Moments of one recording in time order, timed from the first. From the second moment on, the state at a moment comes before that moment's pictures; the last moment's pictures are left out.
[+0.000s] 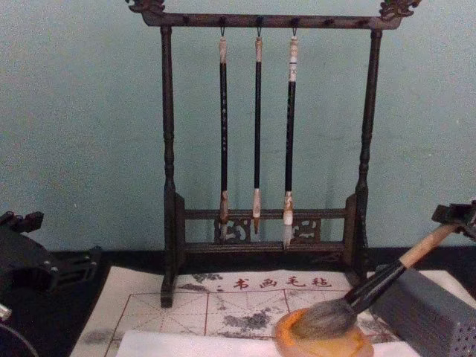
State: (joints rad) left arm -0.20 0.60 0.45 -1.41 -0.25 -0.12 0.03; right arm 0.29 0.41 -0.27 -1.33 1.00 0.22 0.19
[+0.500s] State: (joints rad) left arm -0.20 0.60 0.45 -1.41 -0.25 -0.12 0.03; right arm 0.29 0.41 -0.28 -1.33 1.00 0.22 0.19
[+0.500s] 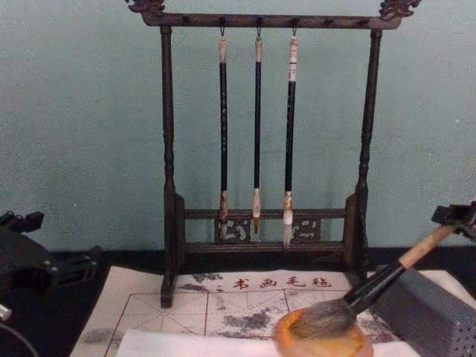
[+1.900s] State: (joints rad) left arm -0.20 0.60 0.45 -1.41 -0.25 -0.12 0.03; right arm 0.29 0.41 -0.28 -1.33 1.00 0.22 0.19
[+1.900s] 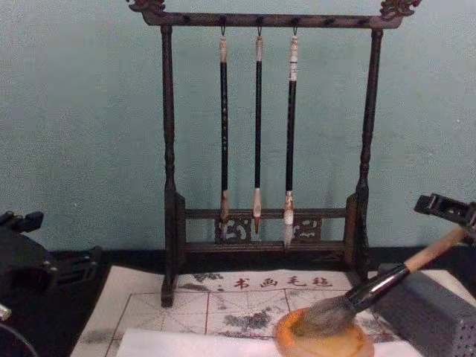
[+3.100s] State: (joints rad) left arm -0.20 0.60 0.45 -1.41 -0.25 -0.12 0.03; right arm 0.07 0.56 -0.27 -1.58 1.10 0.19 0.12
